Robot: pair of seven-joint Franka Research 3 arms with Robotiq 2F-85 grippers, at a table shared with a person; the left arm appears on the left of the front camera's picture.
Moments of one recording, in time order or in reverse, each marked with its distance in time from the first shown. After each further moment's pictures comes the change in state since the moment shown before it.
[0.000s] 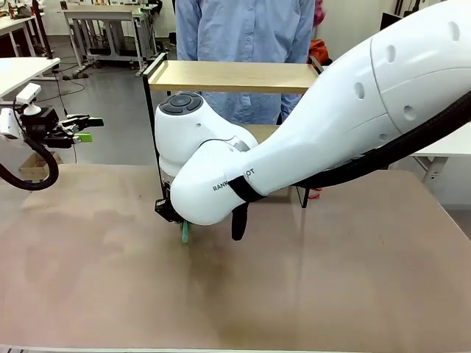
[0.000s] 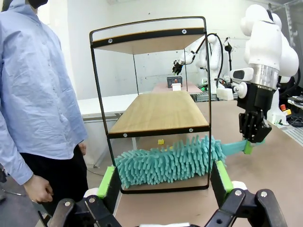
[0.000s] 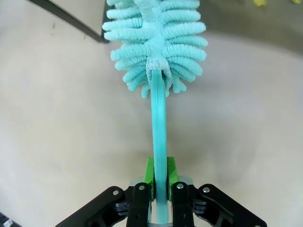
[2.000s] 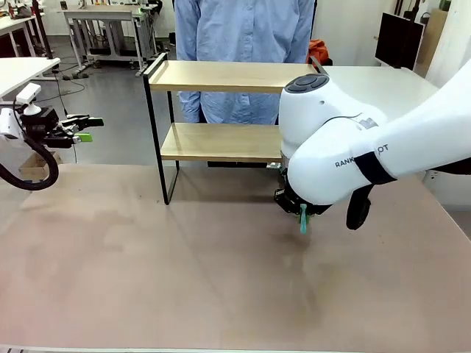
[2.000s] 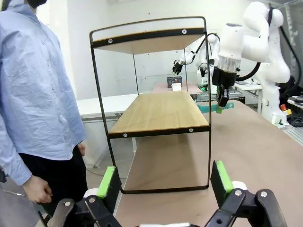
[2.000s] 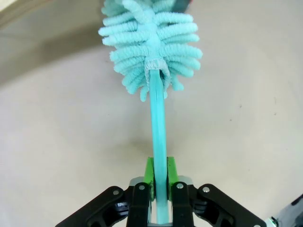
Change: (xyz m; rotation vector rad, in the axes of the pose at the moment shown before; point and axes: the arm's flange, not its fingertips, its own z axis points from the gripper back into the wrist) left arm 0.000 0.000 0.000 0.000 0.000 0.000; right arm 0.005 -0.230 0.054 -0.284 0.008 -0.232
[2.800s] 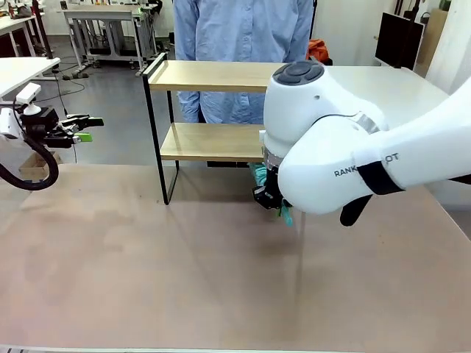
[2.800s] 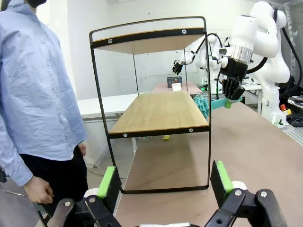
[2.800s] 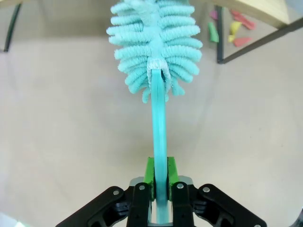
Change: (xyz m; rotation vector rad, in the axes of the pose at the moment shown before) left arm 0.000 0.000 0.000 0.000 0.000 0.000; right arm -0.031 0.021 0.047 0.125 -0.099 0.323
